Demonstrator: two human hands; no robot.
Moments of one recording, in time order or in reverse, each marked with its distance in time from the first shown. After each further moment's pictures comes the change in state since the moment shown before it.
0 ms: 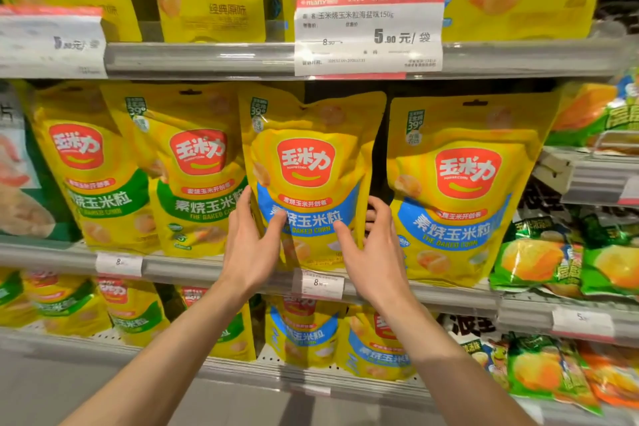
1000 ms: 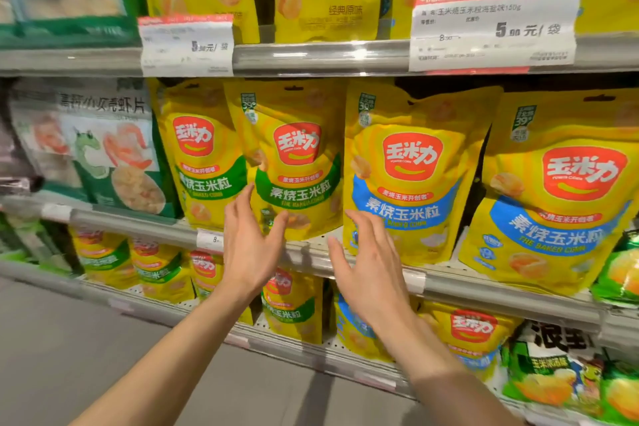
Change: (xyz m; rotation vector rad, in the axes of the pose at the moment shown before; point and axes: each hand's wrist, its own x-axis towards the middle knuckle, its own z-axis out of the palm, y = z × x) left_hand -0.012 -0.041 -0.112 0.197 0.175 -0.006; right_hand -0.064 -0.060 0.083 -0.131 -0.094 -0.338
